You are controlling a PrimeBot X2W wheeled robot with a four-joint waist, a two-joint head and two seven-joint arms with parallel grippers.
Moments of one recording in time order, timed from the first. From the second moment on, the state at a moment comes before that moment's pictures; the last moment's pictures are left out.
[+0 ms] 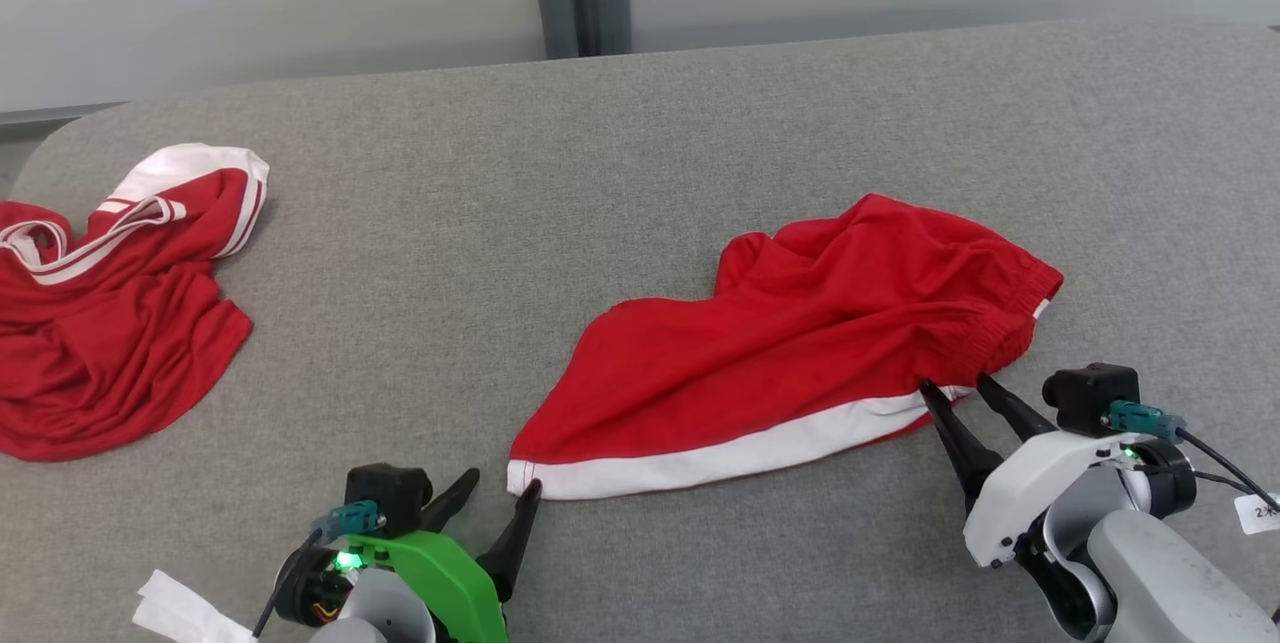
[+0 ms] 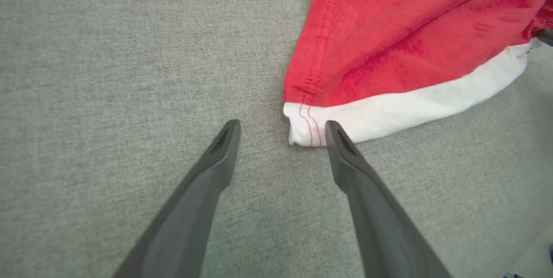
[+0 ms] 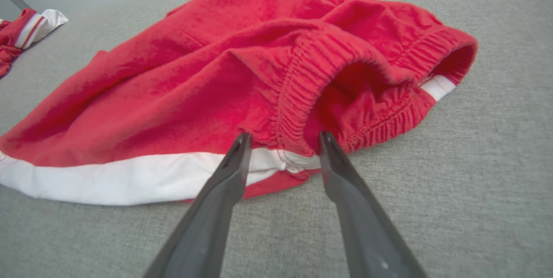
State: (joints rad) left arm -0.21 0.23 -0.53 0.49 -0.61 -0.13 -0.01; right arm -0.30 -0.34 0.43 0.51 0.59 0.13 -0.12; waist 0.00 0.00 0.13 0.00
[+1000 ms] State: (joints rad) left arm -0.26 0.31 -0.63 0.38 -0.74 -0.13 -0.12; right arm -0.27 -0.34 0.41 0.36 0.65 0.13 -0.15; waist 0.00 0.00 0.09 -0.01
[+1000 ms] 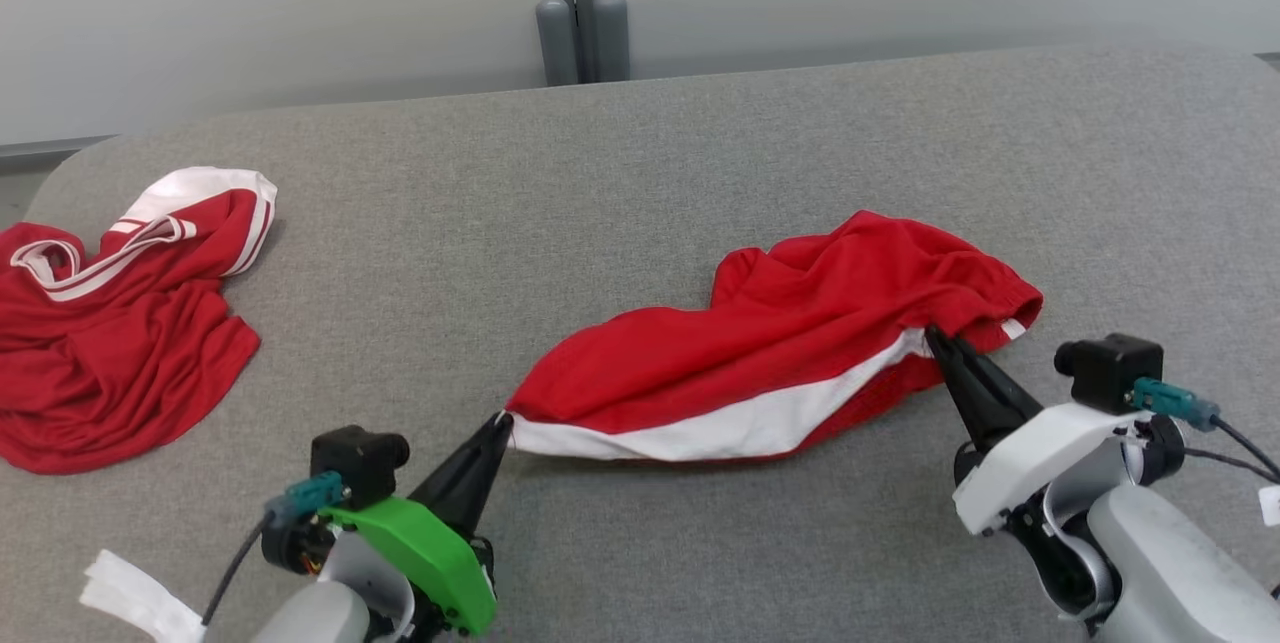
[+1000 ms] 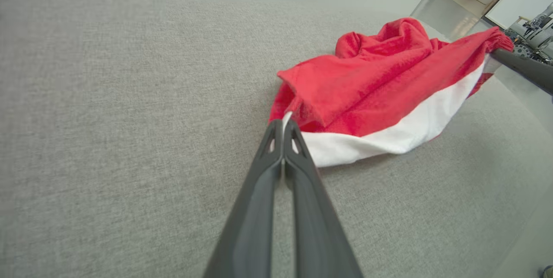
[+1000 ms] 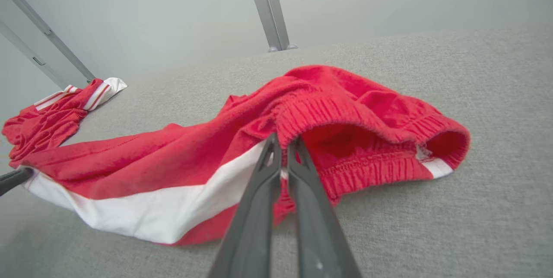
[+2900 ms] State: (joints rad) left arm -1.17 0.69 -1.07 0.45 -1.18 -0.11 0.13; right arm -1.08 -0.65 0.99 0.35 1.48 0.13 0.08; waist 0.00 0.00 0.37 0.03
